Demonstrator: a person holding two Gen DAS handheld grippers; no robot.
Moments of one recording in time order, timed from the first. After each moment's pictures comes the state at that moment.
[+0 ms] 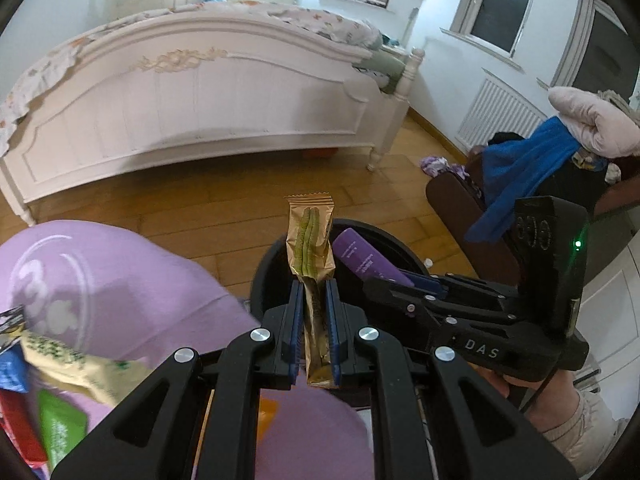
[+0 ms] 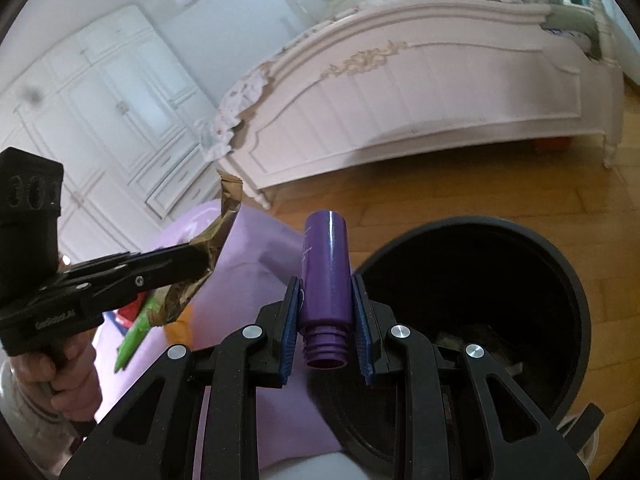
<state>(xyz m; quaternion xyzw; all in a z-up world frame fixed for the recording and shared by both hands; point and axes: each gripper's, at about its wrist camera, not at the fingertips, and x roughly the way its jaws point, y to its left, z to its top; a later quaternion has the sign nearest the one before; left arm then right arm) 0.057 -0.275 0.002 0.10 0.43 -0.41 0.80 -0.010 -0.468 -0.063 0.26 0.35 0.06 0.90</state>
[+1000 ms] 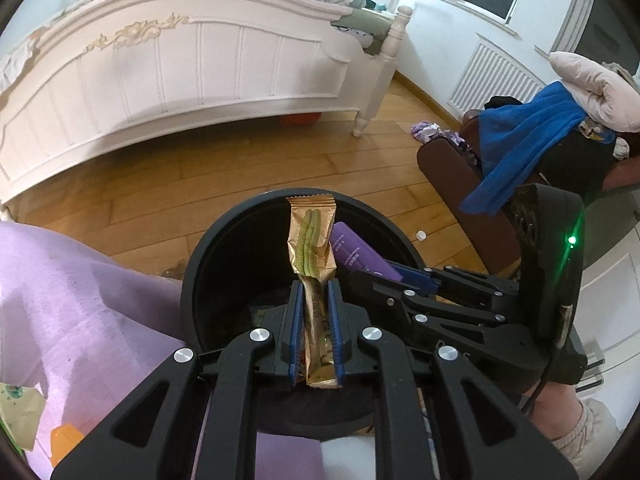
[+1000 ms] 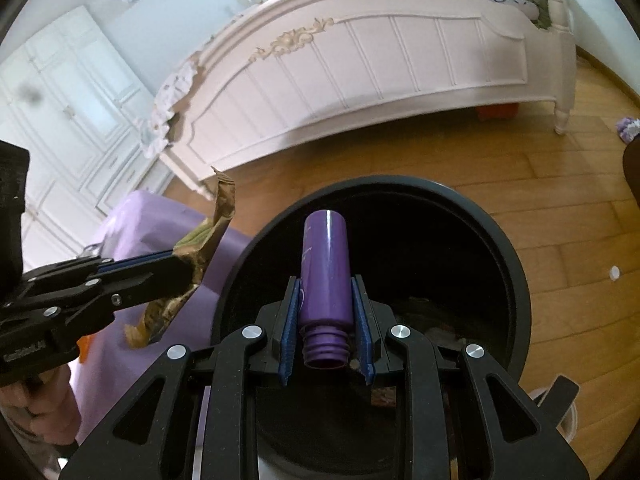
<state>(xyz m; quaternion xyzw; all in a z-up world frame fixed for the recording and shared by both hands) 0.056 -0.341 -0.050 0.13 0.46 -0.43 0.77 -0.007 -0.515 -0.120 0.26 0.40 -0.03 0.88</state>
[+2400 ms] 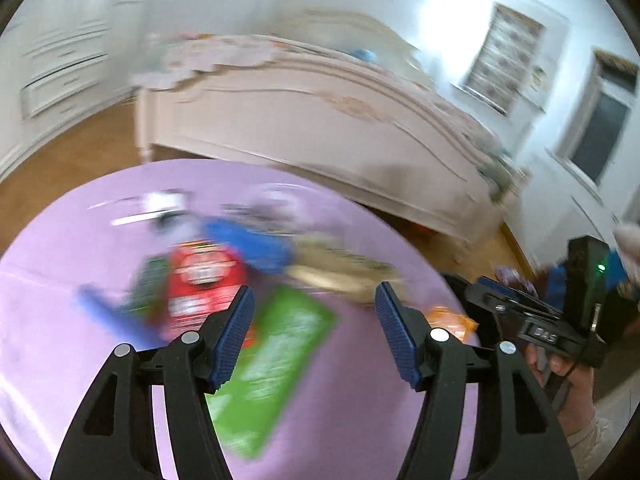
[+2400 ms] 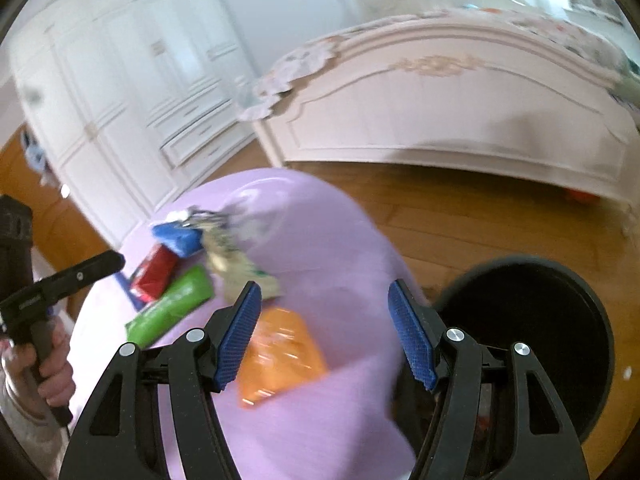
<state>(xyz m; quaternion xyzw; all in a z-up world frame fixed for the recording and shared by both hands) 0.062 -0.023 0.021 -0.07 0.38 -0.21 0.90 0.046 -0.328 -0.017 0.12 0.37 0.13 0.91</state>
